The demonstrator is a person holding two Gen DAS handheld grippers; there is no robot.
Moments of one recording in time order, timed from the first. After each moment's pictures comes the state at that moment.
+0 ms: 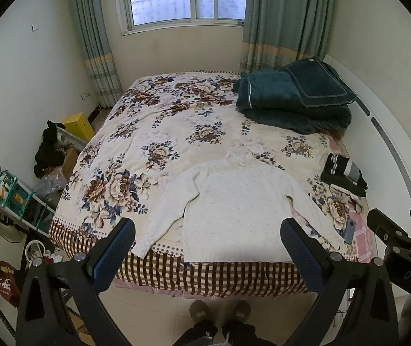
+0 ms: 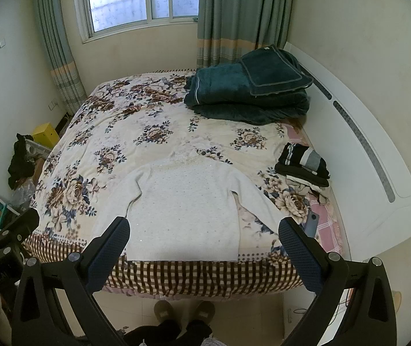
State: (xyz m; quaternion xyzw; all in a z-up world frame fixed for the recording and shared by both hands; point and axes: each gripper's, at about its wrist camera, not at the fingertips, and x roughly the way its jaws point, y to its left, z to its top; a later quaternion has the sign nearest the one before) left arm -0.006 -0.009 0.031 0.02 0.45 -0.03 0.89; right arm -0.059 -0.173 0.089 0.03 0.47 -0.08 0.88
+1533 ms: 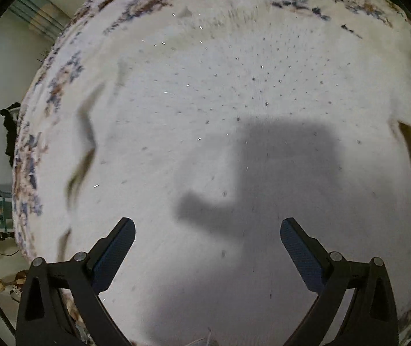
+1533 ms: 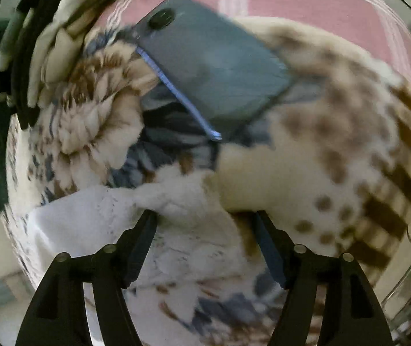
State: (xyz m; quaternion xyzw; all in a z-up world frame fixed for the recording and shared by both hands) left arm 0.265 -0.187 -0.500 0.14 0.64 0.02 0.75; right arm -0.015 -0.698 -0.614 0.53 0.50 -0.34 0.59
